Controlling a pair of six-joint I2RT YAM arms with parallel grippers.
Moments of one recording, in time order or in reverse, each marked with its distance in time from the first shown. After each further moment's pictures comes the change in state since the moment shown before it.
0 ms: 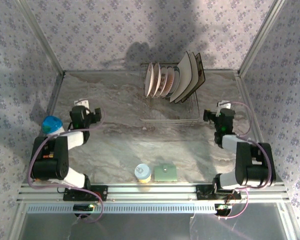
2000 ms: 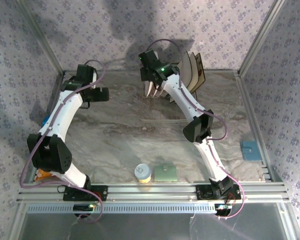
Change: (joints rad) left arm -0.152 0.116 0.936 -1.340 0.042 -0.139; right arm 0.676 1.048 2.234 -1.532 0.231 0.315
